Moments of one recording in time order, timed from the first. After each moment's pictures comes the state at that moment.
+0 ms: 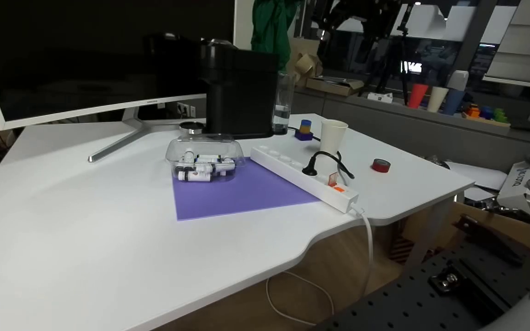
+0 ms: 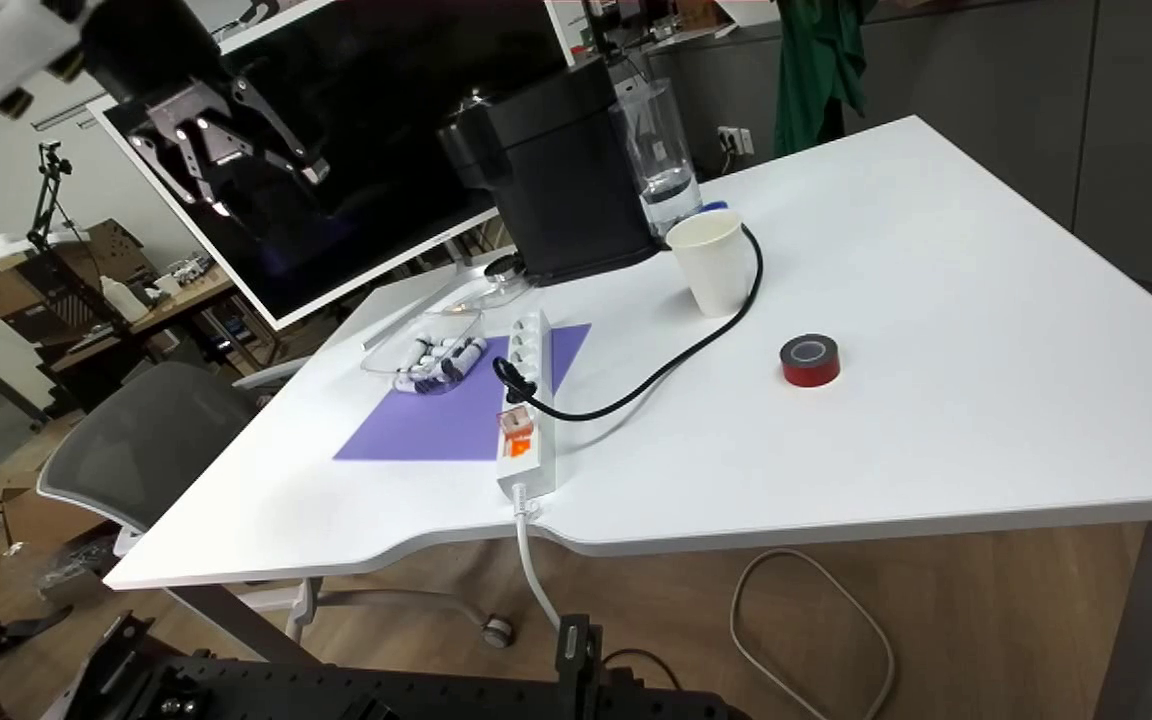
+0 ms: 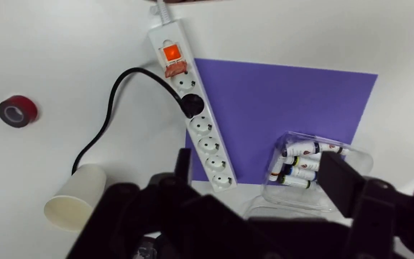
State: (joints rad) arm -0.08 -0.57 -0.12 -2.74 -0.02 2.36 -0.13
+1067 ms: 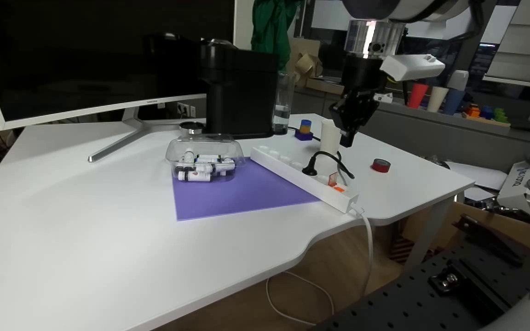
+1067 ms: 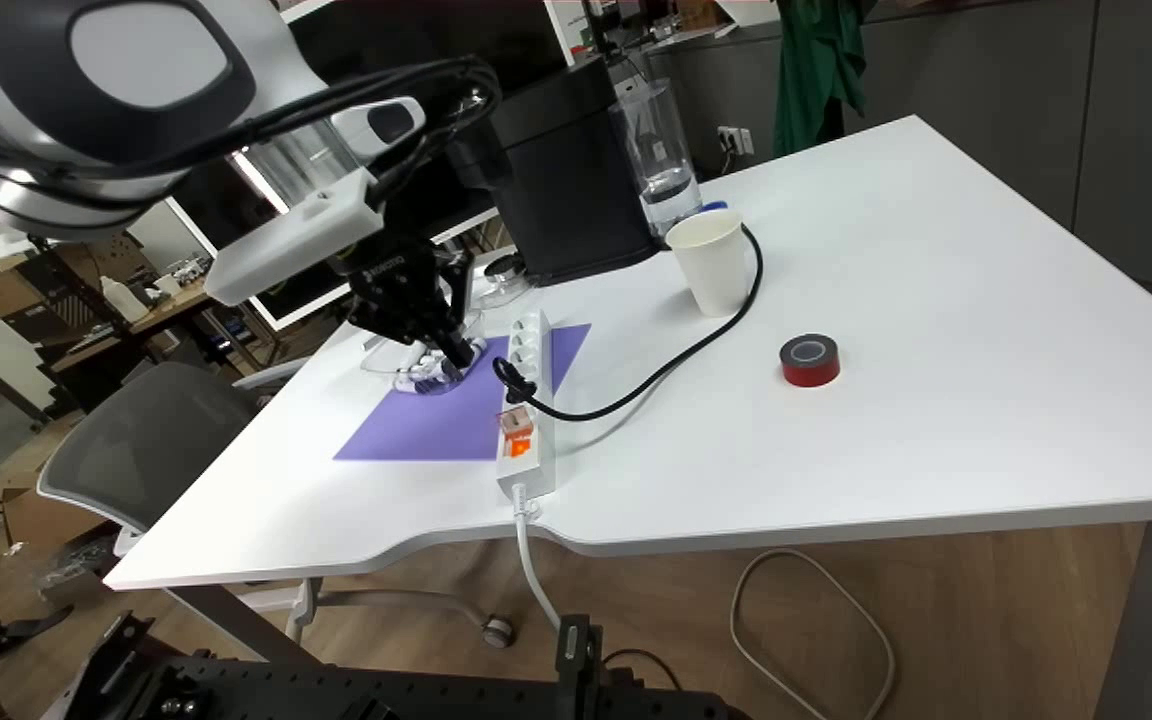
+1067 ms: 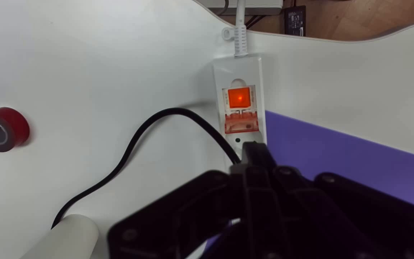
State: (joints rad) arm -0.15 -0.09 -0.17 -2.75 -0.16 2.75 -0.32
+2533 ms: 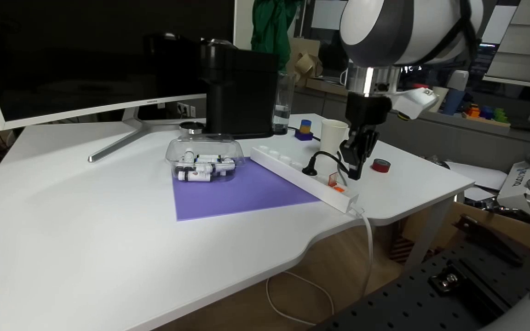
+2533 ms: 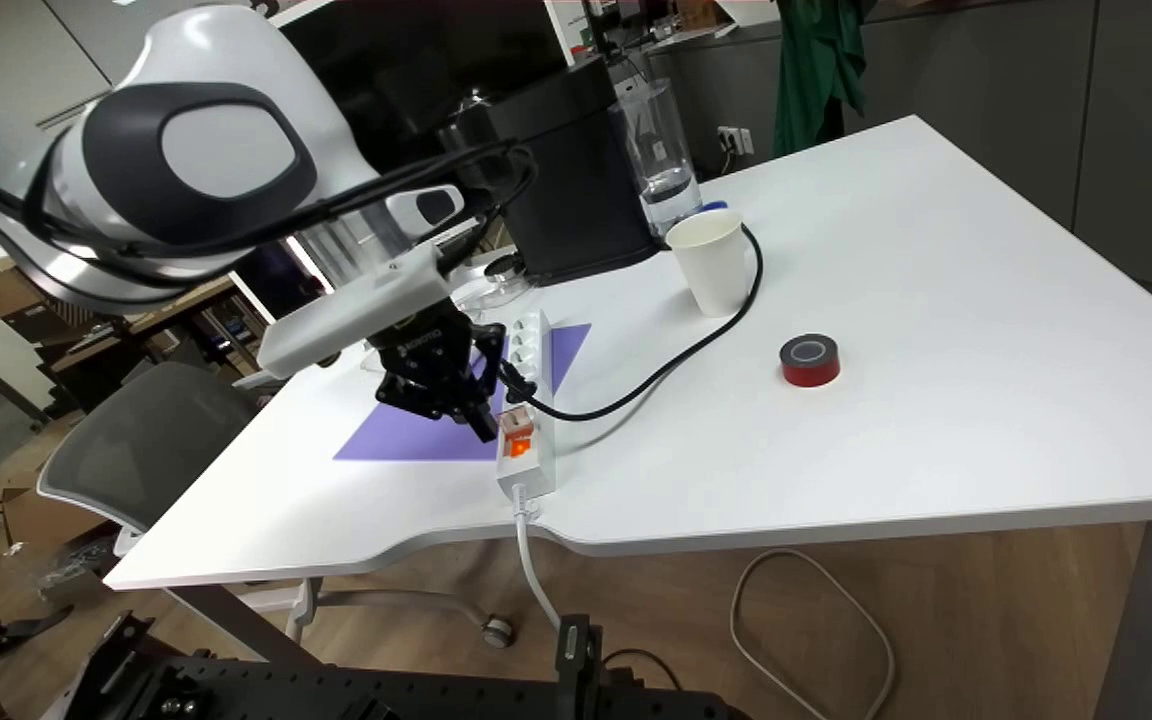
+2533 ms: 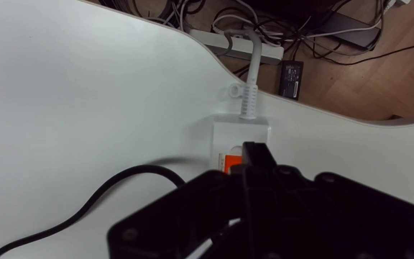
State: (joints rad) arm -0.18 0.08 -0.18 -2.76 -0.24 2.83 -0.46
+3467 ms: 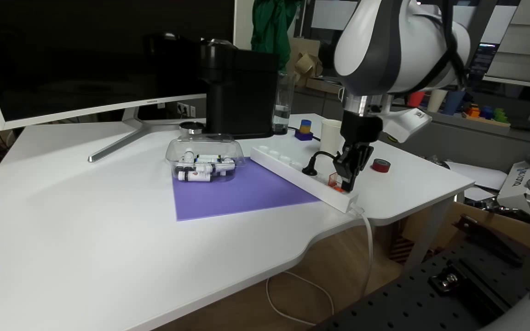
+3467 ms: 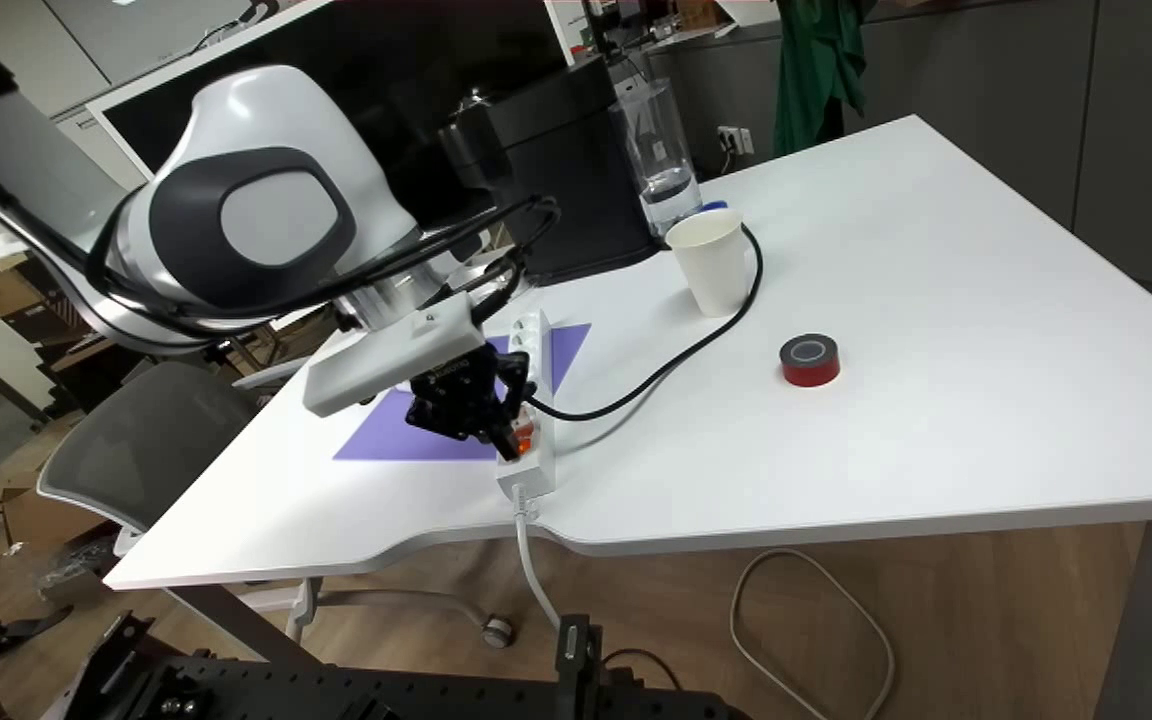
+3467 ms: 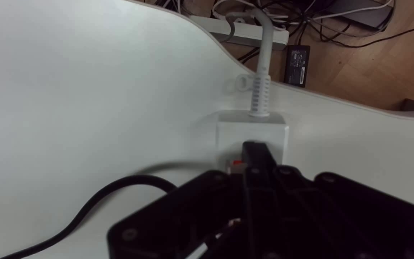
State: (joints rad) arm -0.23 0.22 -0.14 -2.74 -0.20 2.99 -0.46
